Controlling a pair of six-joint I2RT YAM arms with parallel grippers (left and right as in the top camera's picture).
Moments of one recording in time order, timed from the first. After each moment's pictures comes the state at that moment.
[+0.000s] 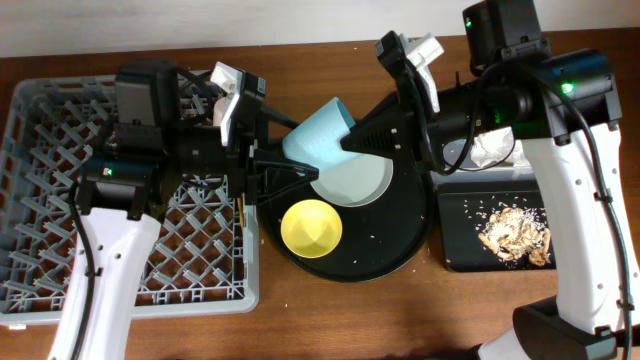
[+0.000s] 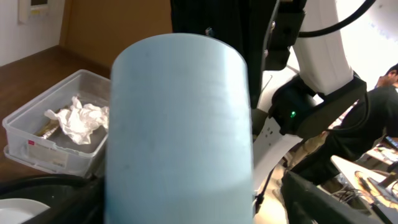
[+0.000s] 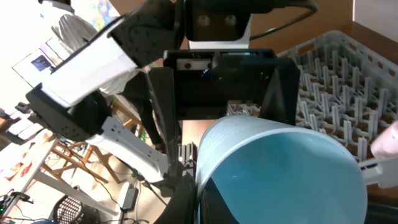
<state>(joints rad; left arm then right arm) -0.18 1.40 1.50 -0.71 1.39 0.14 0.24 1.71 2.20 -1.53 -1.29 -0.56</state>
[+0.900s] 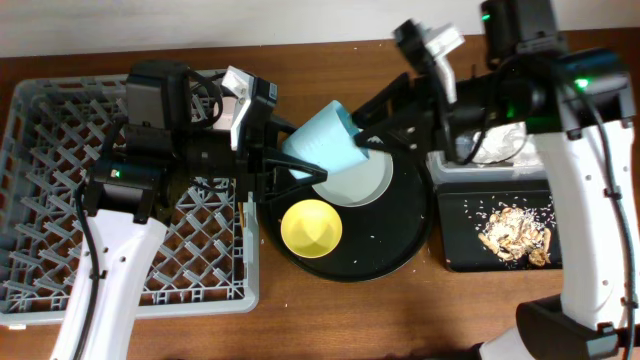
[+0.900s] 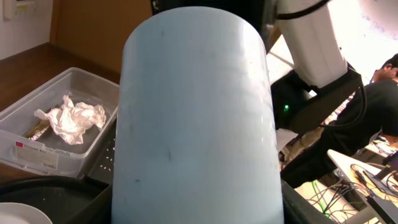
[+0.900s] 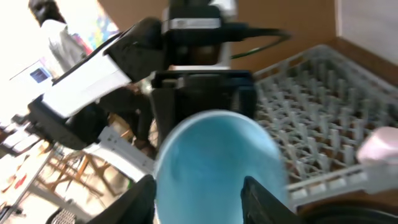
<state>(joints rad) -0.21 1.40 1.50 -0.71 1.37 0.14 0.16 1.71 2.19 -1.52 -1.34 -0.56</state>
